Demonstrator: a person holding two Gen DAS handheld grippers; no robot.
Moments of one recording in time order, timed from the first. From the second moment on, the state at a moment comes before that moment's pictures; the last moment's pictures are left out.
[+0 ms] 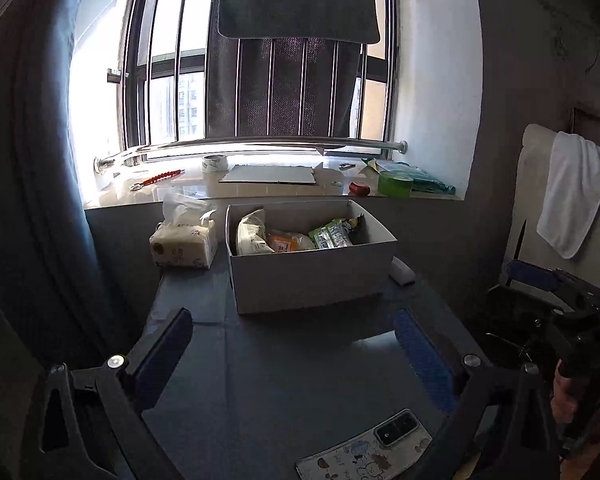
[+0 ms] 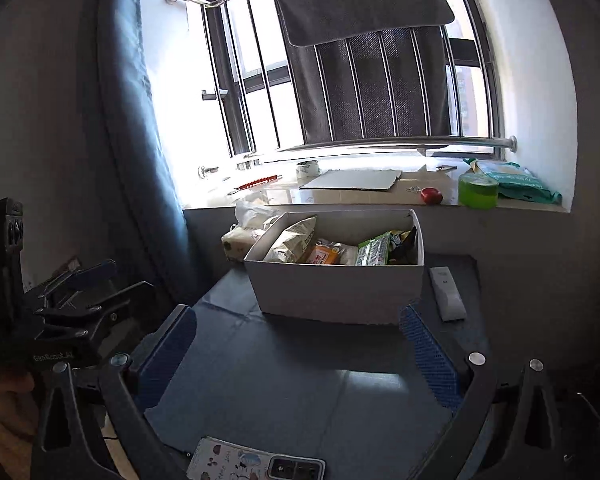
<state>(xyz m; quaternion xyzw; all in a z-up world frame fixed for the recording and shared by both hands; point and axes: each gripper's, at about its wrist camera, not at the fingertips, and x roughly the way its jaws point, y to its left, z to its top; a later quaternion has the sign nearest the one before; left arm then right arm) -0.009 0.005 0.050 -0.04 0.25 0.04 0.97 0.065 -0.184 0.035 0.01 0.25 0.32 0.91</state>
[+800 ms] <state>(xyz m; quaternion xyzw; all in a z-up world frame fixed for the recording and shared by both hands) -0.022 -0.022 0.030 -0.04 0.27 0.03 0.96 0.025 -0.205 0.006 -0.01 0.28 0.29 0.92</state>
